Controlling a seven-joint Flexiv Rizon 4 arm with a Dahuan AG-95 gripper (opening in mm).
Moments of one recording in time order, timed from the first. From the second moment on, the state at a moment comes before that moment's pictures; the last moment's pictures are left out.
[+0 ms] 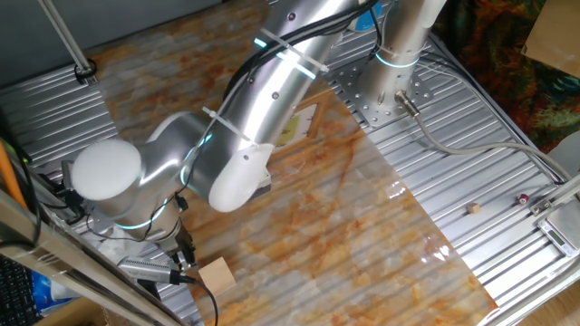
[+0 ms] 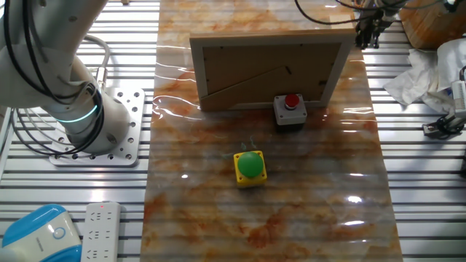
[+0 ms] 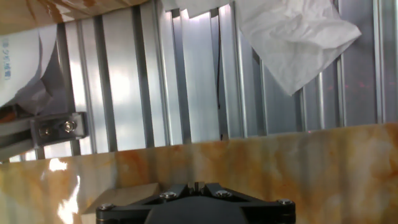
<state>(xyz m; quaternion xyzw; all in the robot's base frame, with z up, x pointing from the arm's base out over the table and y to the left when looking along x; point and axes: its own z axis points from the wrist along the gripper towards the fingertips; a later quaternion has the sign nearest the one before) 0.694 0.228 0.043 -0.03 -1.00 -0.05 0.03</state>
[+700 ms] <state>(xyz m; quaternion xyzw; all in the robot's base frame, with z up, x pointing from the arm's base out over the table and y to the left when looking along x) 0.699 0.220 0.038 0.00 -1.00 -0.04 0.03</state>
